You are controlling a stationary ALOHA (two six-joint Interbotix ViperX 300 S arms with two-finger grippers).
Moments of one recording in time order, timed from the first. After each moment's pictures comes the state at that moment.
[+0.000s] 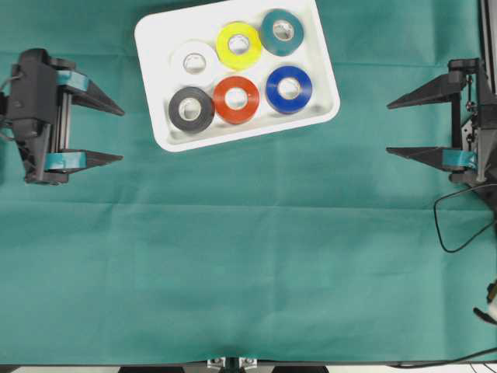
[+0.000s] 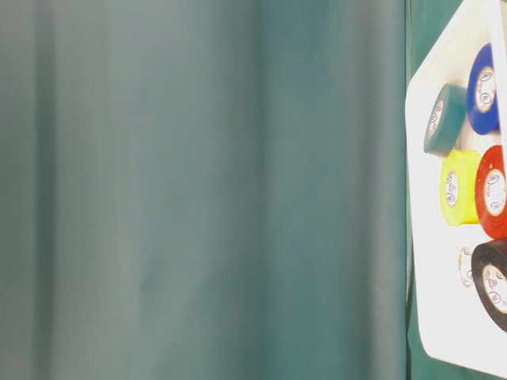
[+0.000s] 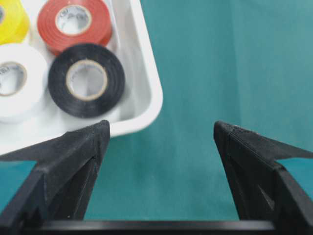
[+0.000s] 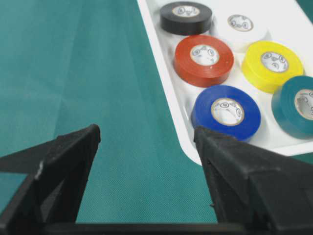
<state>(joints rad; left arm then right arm) 0.01 -0.60 1.11 -0.02 0.04 0.04 0.00 -1.01 1.33 -0.75 0.04 0.83</state>
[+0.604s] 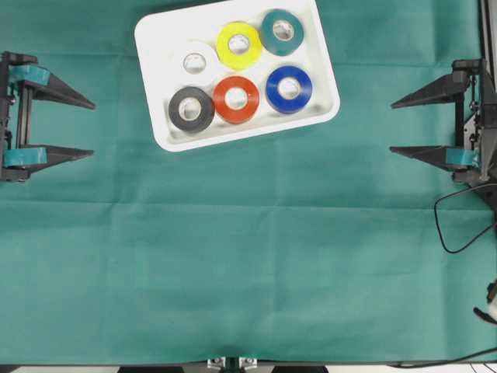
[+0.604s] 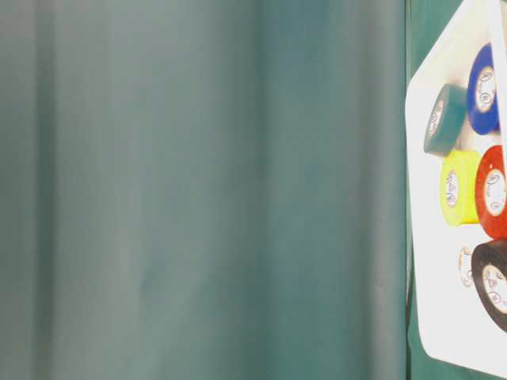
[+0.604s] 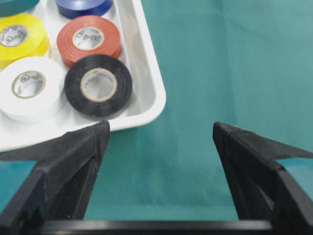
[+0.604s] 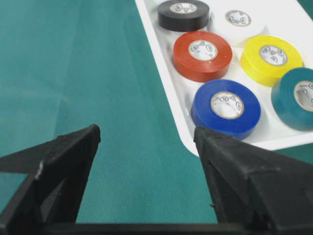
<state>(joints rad) 0.02 -0.83 1.26 -0.03 -0.02 0.04 -0.01 -1.03 1.35 -0.72 0.04 0.83</state>
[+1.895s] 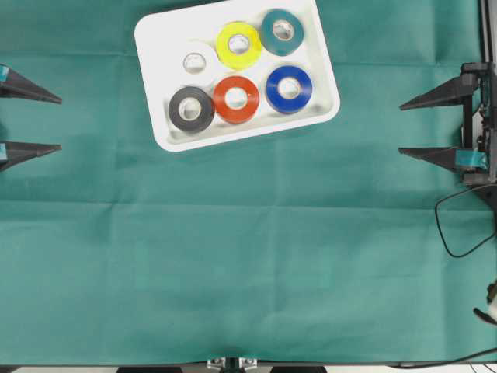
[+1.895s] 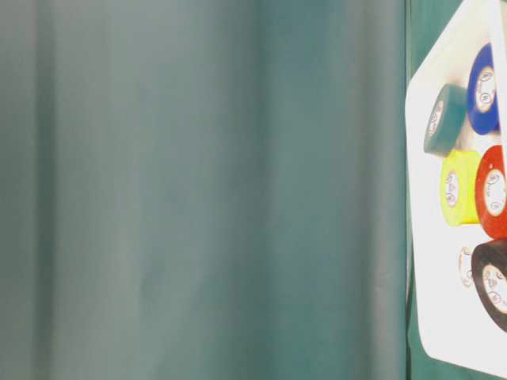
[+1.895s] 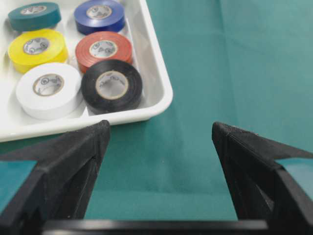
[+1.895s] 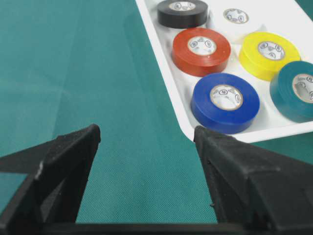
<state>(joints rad) 0.04 -1.16 1.42 -0.03 0.00 0.04 -0.01 -1.14 1.42 -0.72 0.05 0.83</state>
